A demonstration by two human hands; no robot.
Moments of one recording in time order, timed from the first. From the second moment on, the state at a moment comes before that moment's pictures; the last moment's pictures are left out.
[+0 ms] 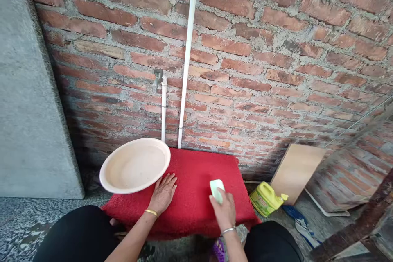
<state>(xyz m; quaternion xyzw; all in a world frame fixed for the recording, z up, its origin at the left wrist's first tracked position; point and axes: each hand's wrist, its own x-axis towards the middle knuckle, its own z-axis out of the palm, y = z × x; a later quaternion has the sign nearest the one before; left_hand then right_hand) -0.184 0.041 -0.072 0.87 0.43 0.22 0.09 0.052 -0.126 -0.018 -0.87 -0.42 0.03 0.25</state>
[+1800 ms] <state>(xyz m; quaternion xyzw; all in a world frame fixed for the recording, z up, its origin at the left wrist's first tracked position) -0.185 0.035 -0.064 0.85 0.47 0.19 0.12 0.092 -0.106 -0.016 -0.91 -0.40 0.01 0.13</state>
